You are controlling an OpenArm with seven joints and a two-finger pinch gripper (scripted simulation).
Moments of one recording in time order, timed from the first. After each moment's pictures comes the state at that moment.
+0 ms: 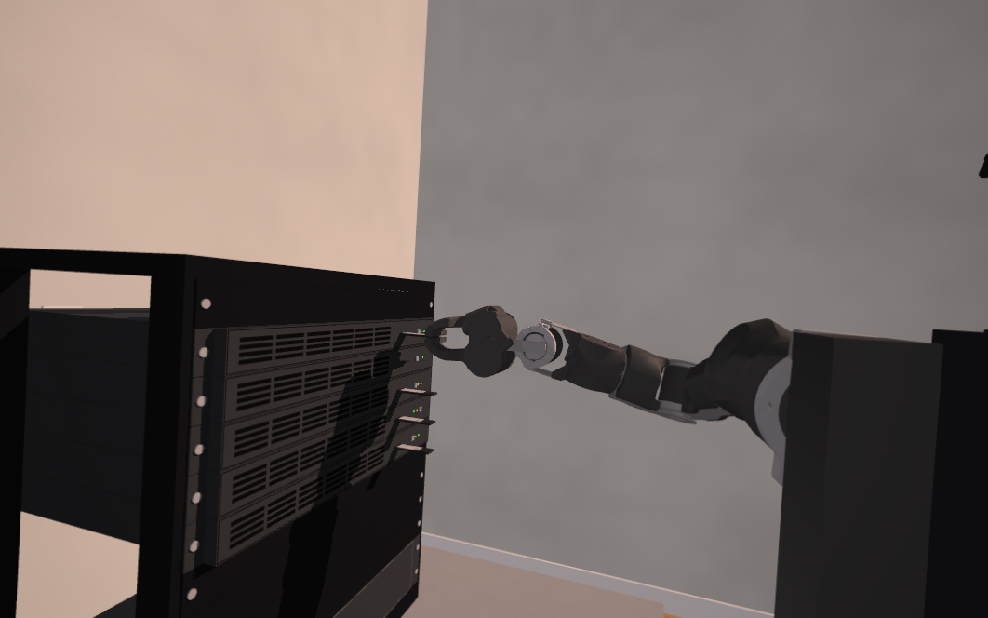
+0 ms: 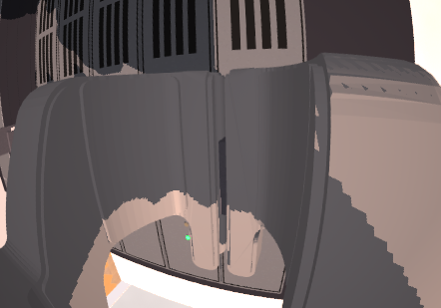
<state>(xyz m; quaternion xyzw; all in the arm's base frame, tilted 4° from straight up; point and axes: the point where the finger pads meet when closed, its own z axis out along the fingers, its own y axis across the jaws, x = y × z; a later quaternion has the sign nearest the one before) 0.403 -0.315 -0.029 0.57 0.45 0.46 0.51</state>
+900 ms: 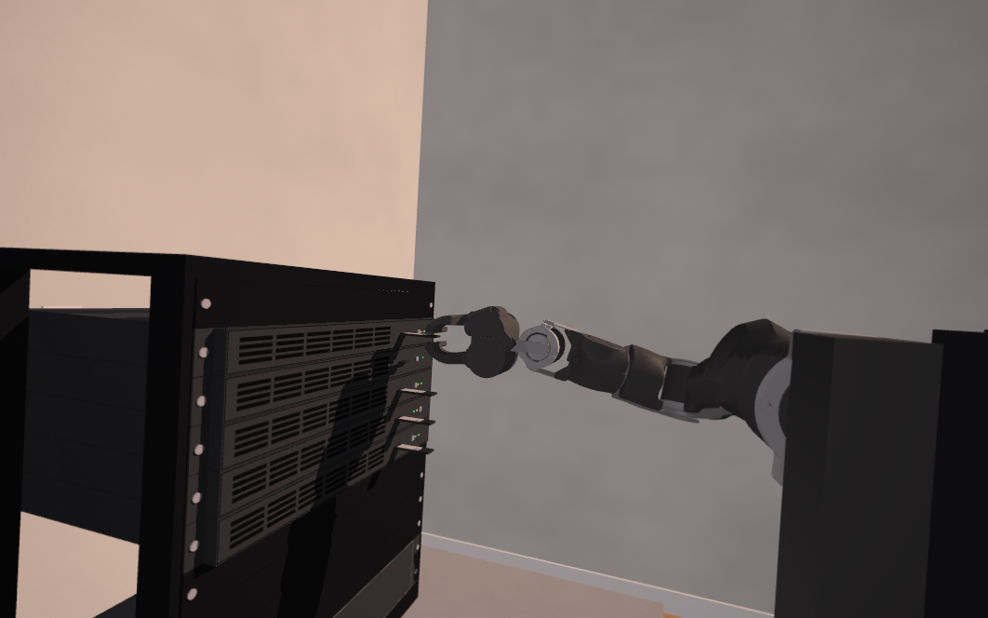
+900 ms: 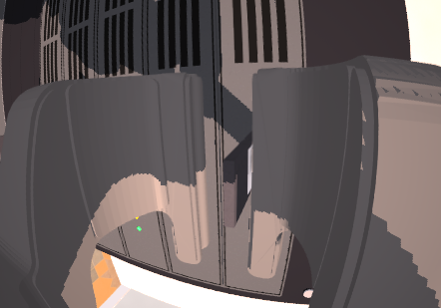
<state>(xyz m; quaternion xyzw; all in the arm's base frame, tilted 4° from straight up) 0.400 -0.310 -0.028 0.56 0.46 0.47 0.51</state>
